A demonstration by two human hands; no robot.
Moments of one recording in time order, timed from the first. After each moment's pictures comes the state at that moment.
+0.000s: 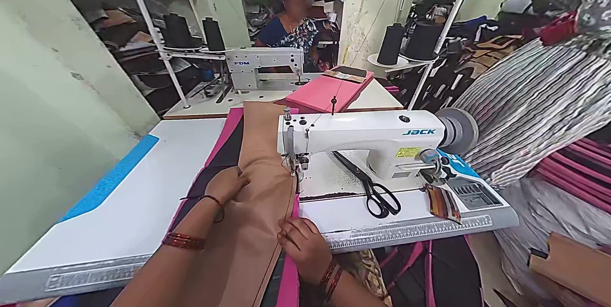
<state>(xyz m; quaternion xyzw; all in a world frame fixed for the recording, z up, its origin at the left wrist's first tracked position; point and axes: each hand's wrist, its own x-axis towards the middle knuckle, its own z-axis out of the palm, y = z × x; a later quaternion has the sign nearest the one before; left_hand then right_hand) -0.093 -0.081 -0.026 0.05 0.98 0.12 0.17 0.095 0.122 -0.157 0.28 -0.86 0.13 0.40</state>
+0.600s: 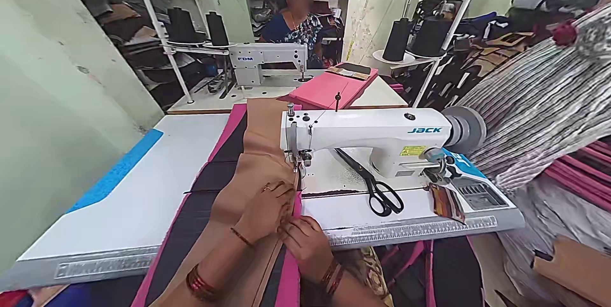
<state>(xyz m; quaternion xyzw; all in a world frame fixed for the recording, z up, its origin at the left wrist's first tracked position) -0.008 -0.033 -0.069 0.42 0.90 0.10 0.06 0.097 0.117 -0.155 0.26 -0.86 0.12 0.42</state>
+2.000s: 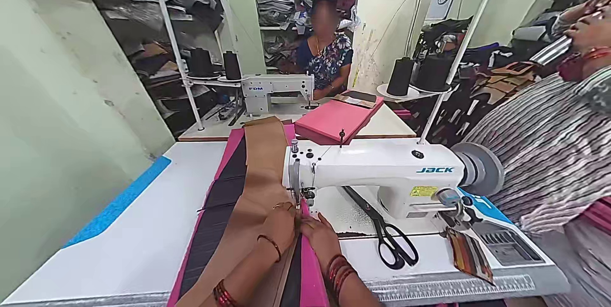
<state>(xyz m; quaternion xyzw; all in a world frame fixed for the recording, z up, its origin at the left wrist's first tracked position) -0.041 0.029 -0.040 0.23 0.96 0.05 0.15 0.021 0.157 -0.101 0.11 -0.96 0.26 0.07</state>
